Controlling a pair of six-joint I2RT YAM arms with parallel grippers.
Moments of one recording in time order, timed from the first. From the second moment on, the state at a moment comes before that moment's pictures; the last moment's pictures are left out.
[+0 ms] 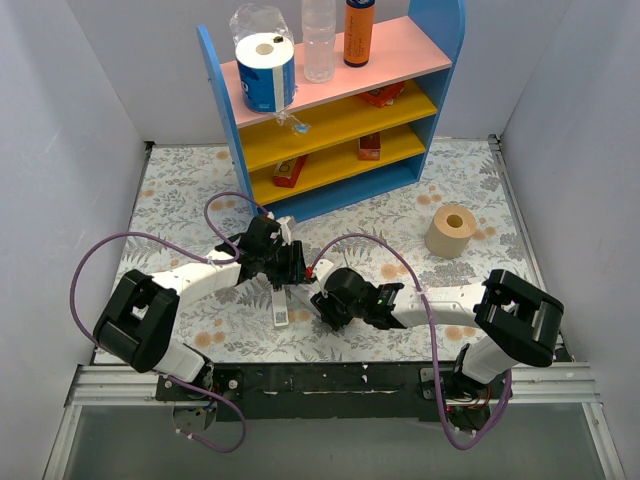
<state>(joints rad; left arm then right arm) -0.56 1.46 0.76 -0.19 0.34 -0.55 1.13 1.52 0.69 0.01 0.10 0.18</state>
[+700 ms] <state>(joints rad) -0.56 1.45 0.79 -0.16 0.40 -0.61 1.13 1.52 0.69 0.01 0.10 0.20</state>
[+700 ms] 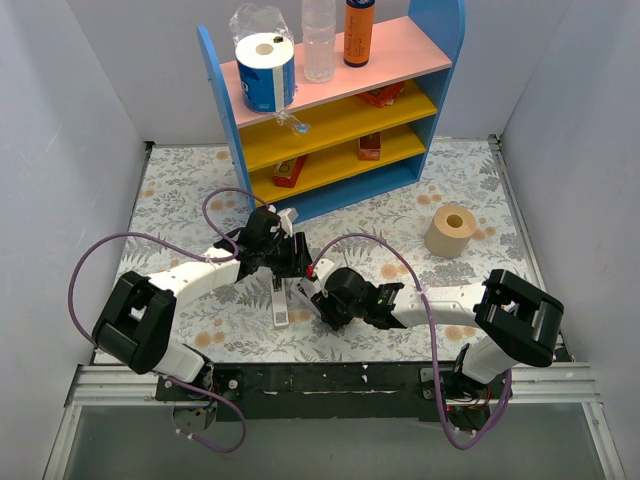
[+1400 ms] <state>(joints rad) -0.57 1.56 1.16 -0.32 0.35 -0.66 1.12 1.52 0.69 0.01 0.11 0.21</state>
